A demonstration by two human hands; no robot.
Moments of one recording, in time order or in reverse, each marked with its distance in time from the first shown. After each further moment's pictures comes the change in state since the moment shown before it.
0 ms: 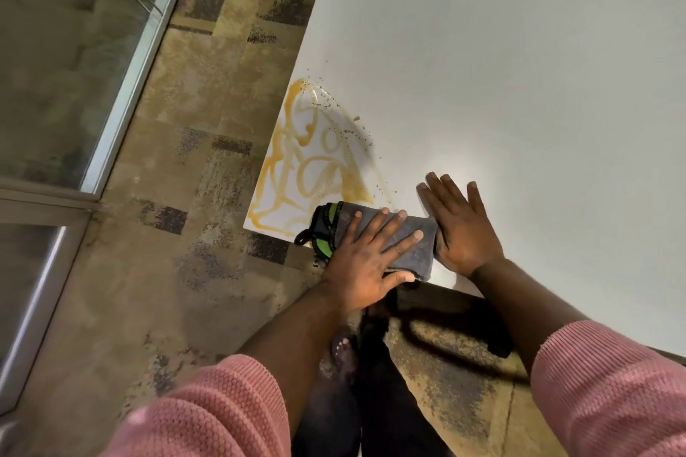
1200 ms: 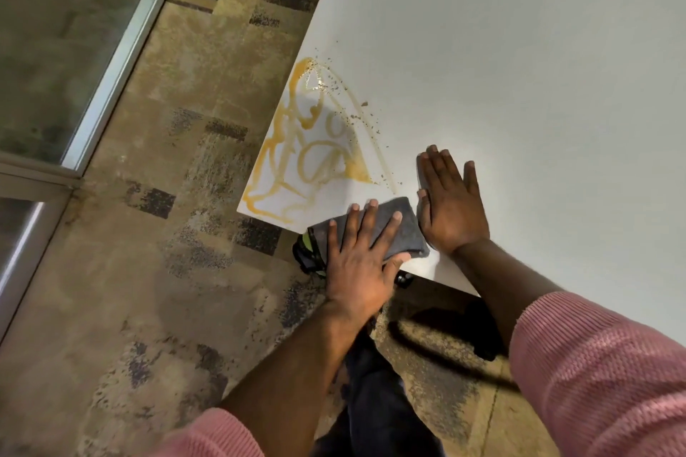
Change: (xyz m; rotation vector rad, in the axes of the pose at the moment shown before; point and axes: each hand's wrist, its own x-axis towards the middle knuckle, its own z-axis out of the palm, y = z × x) left_hand -0.013 0.032 0.011 -0.101 0.060 -0.470; right_hand 0.040 -0.018 0.010 -0.111 0.068 0.104
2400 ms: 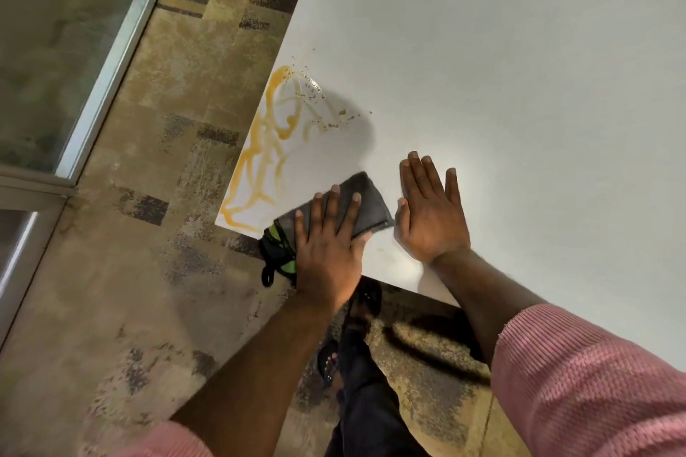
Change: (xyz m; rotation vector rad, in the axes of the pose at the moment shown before) left_hand 0.036 -0.009 -0.011 0.035 0.058 -0.106; right_hand 0.003 0.000 -0.005 0.002 -0.045 0.044
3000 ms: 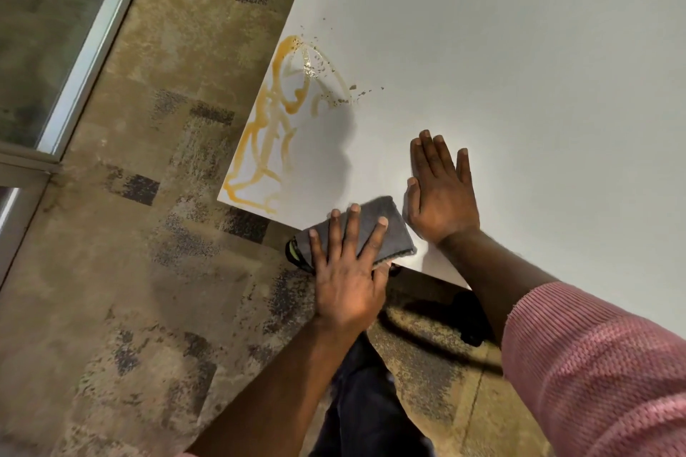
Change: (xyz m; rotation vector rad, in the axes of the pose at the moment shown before) left_hand -0.065 0.016 0.018 -0.037 -0.058 0.053; right_hand -0.002 -0.005 0.001 -0.021 0.019 0.006
